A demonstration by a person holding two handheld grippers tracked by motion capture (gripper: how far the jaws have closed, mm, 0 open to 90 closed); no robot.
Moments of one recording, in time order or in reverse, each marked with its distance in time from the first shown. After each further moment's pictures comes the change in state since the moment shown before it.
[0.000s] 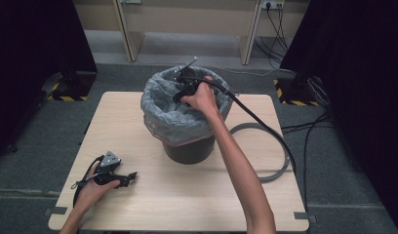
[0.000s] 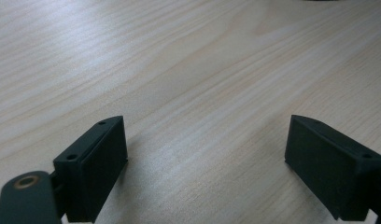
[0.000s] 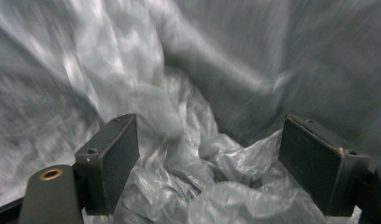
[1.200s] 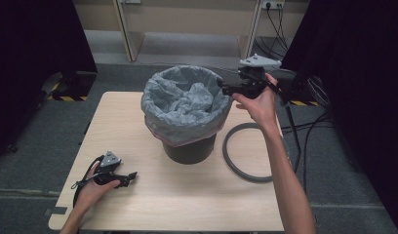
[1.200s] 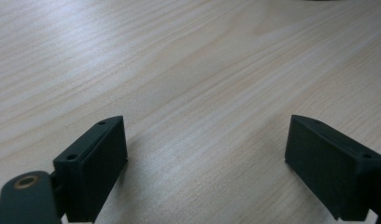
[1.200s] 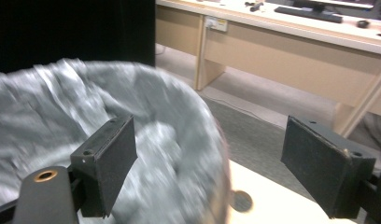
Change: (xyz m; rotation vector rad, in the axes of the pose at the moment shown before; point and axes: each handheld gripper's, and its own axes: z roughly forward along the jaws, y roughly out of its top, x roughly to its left) left arm 0.000 0.000 0.000 0.000 0.000 -0.001; right arm -0.074 -0.085 -0.140 -0.493 -0.060 0.123
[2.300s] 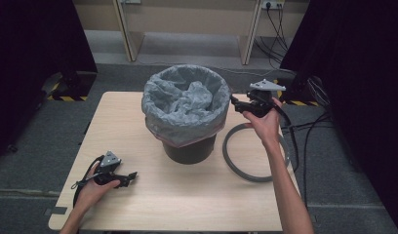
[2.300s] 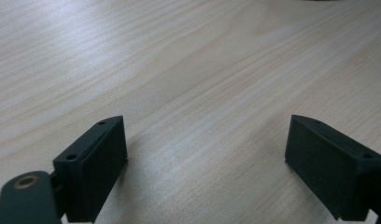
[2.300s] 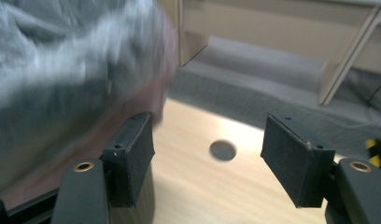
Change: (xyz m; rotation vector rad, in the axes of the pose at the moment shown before) left arm 0.000 0.000 0.000 0.000 0.000 0.000; right arm -0.030 -0.079 0.017 0.080 -0.068 0.091
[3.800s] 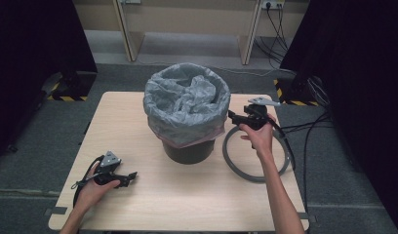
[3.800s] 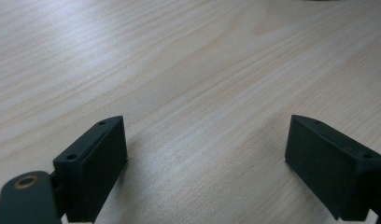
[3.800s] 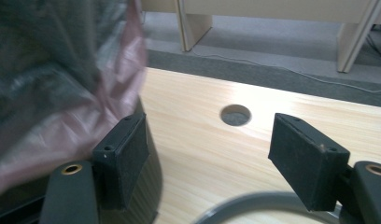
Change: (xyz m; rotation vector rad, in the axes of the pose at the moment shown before) left arm 0.000 0.000 0.000 0.000 0.000 0.000; right arm -0.008 -0.055 0.026 0.040 0.027 0.125
